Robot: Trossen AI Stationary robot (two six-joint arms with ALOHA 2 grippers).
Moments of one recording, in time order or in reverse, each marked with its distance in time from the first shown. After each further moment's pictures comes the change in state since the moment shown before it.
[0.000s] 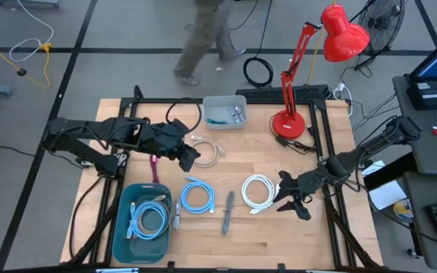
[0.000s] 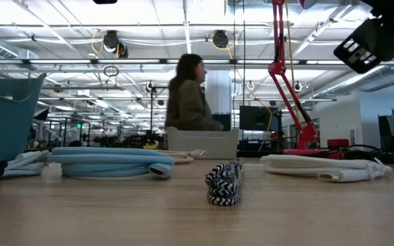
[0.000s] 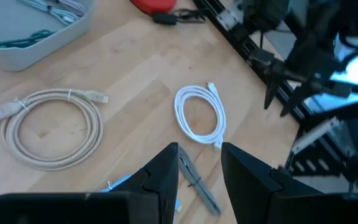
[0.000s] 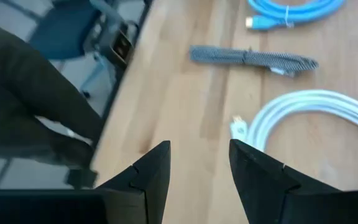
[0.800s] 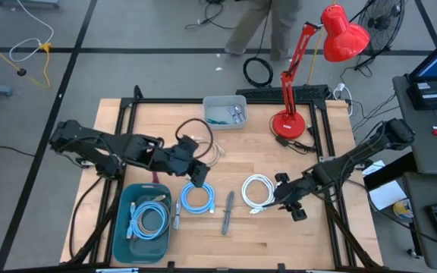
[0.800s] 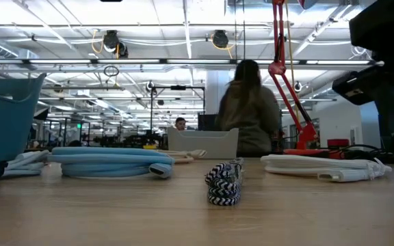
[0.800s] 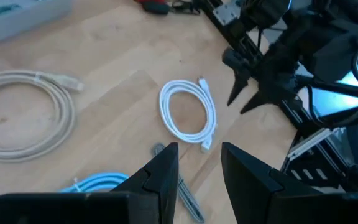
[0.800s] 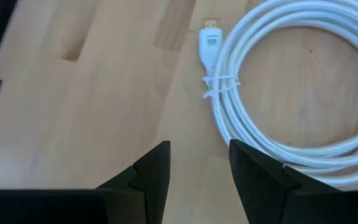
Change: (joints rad) left arm -0.131 0.119 0.000 0.097 -0.119 -0.136; right arm -0.012 0.229 0.001 -0.124 0.007 -0.205
